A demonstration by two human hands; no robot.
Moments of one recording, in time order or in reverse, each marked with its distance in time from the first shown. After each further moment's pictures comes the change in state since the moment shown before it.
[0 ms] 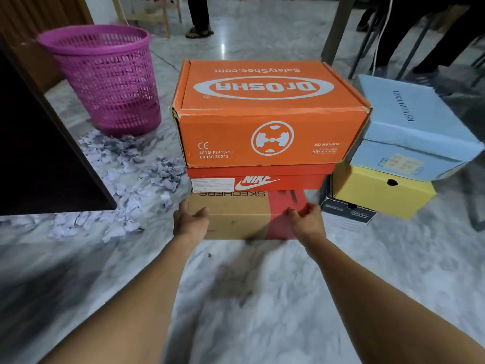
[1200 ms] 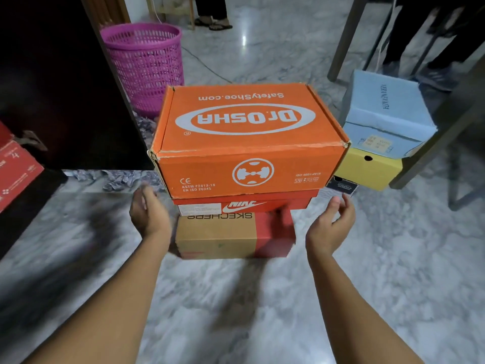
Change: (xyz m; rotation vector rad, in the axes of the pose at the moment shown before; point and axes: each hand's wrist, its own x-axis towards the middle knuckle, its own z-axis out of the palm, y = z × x) left_hand -0.170 -0.004 -0.122 -0.602 0.624 -0.034; right_hand -0.157 0.015 -0.076 0.457 0.508 -0.245
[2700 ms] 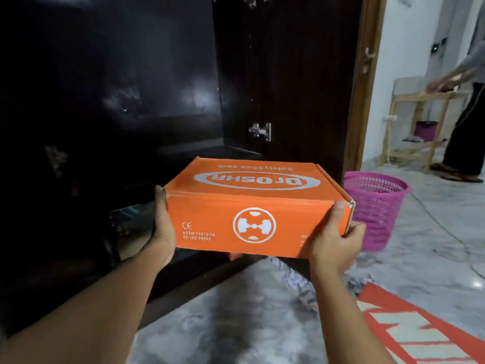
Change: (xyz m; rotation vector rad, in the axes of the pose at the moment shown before) left_hand 0.000 0.264 -0.254 -0.260 0.285 0.308; right_hand -0.195 -0.287 0.178 0.429 -0.772 0.011
